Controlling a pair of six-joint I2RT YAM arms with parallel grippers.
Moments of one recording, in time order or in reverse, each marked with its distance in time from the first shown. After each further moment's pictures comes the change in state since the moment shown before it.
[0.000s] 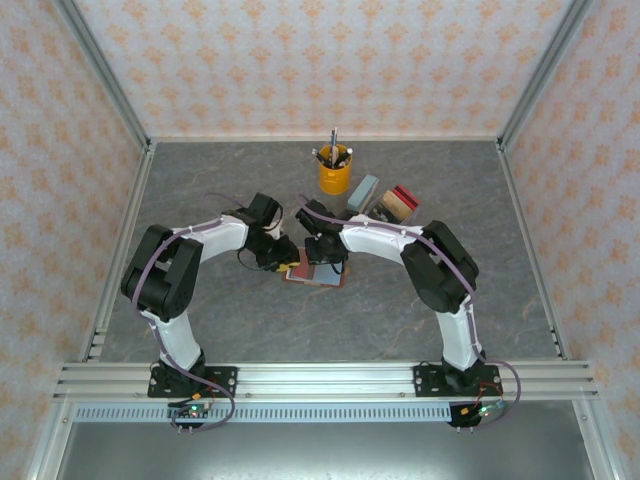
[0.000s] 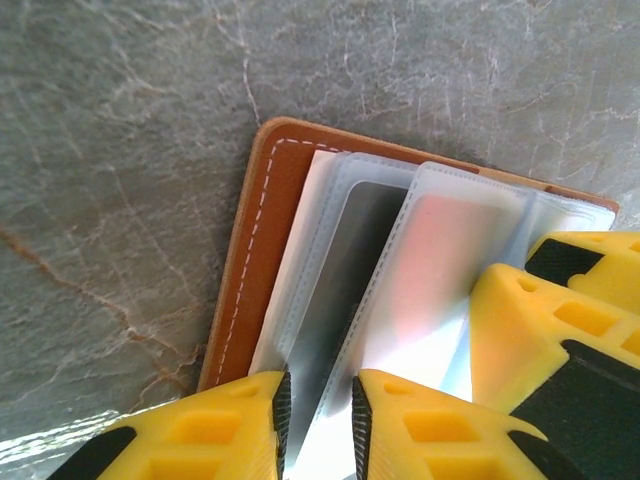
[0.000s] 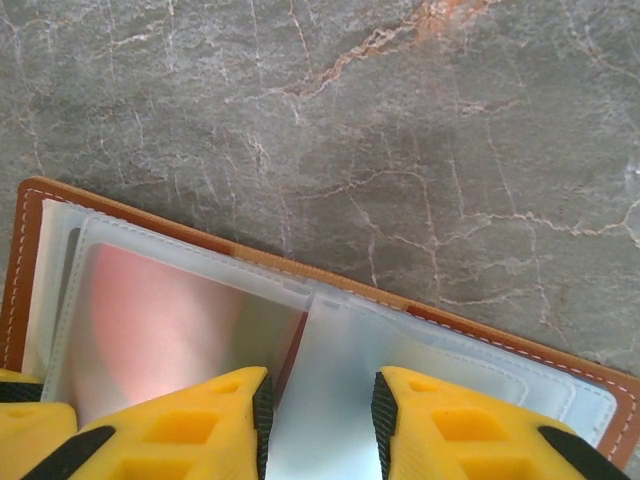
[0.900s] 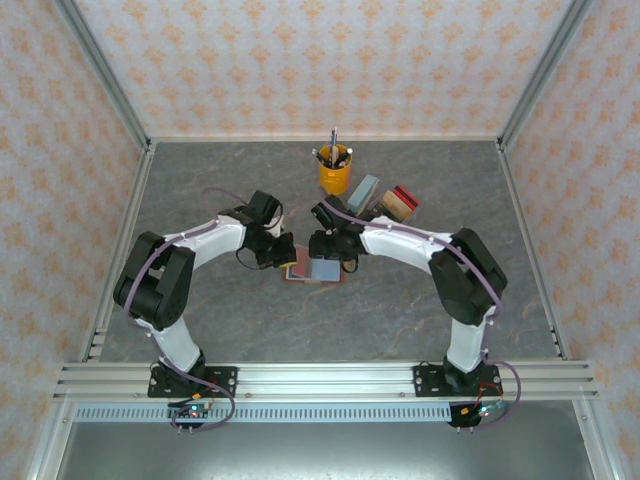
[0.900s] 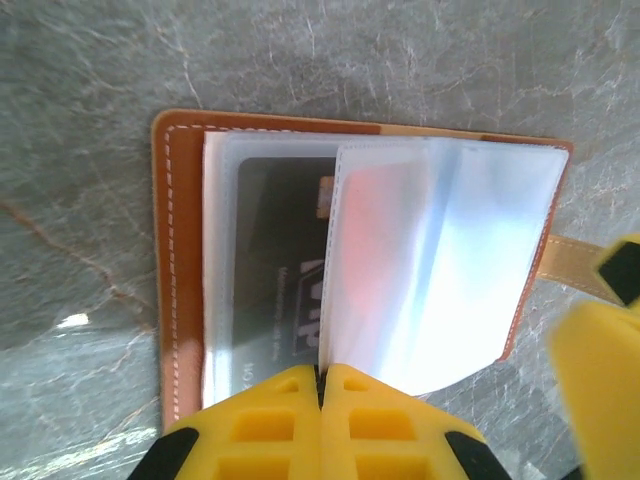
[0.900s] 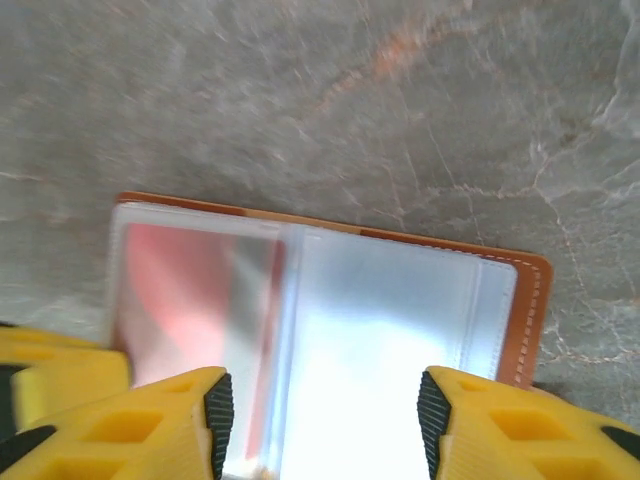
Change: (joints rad) left arm -0.013 -0.077 0.002 -0.032 -0.046 0.049; right arm -0.040 -0.204 -0.145 0.106 -0.061 0.082
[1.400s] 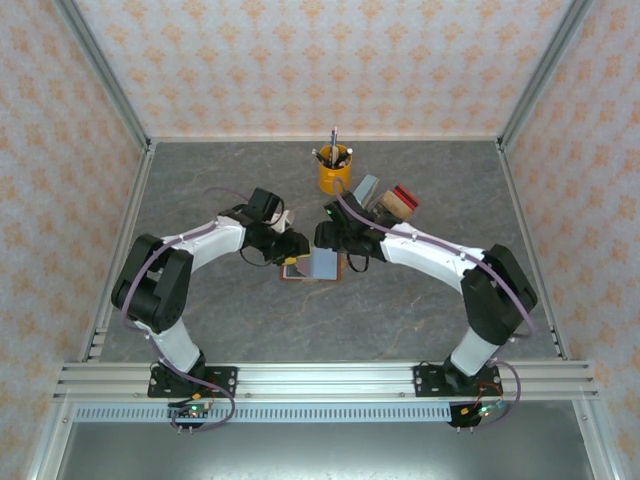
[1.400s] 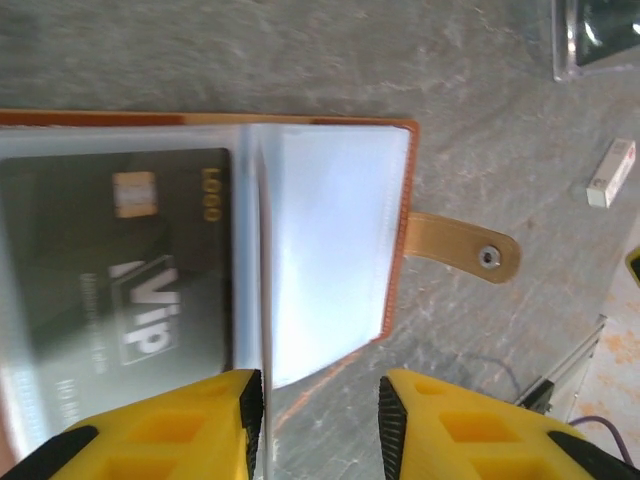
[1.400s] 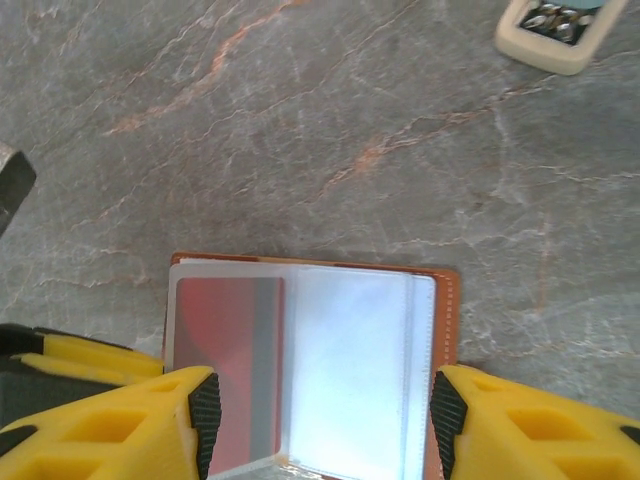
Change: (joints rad) left arm -0.027 -0.010 -0.004 0.113 0.144 -0.062; right arm -0.008 -0.181 -0.117 0.085 0.117 0.059
